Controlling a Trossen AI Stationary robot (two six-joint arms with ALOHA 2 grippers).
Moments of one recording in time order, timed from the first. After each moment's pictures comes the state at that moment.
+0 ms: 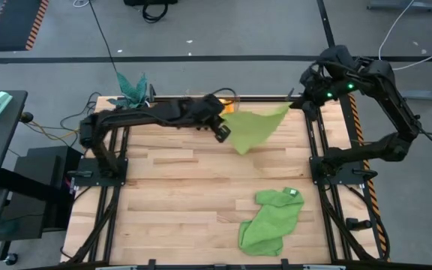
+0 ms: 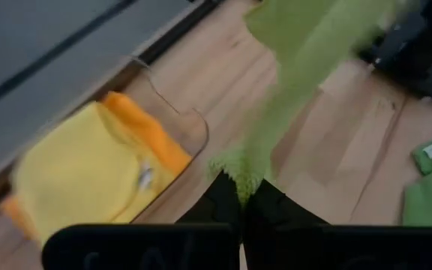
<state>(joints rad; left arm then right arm) 0.19 1.75 1.66 -0.68 -0.26 -0.38 -0.69 1.18 1.76 -1.51 -0.38 -0.03</state>
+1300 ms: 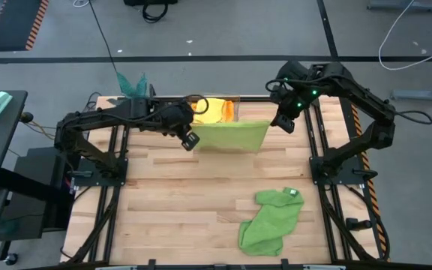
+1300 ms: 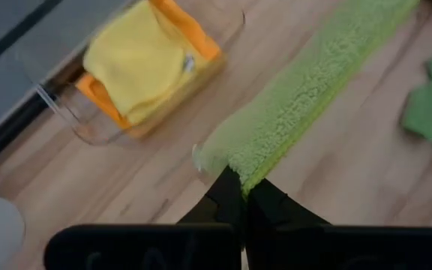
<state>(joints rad) 0.12 1.51 1.66 -1.19 -0.28 -0.53 -0.46 1.39 1.76 -1.54 -0.36 0.07</state>
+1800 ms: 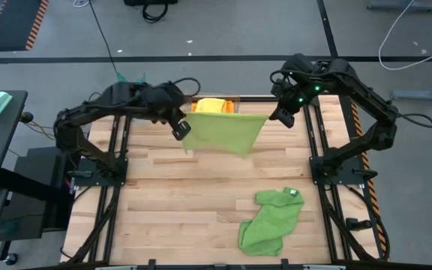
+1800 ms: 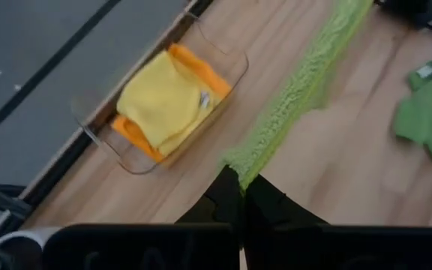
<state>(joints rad) 0.17 1.53 1.92 -1.36 -0.30 -0.36 -0.54 1.37 1.76 -1.50 -0.37 0.04</state>
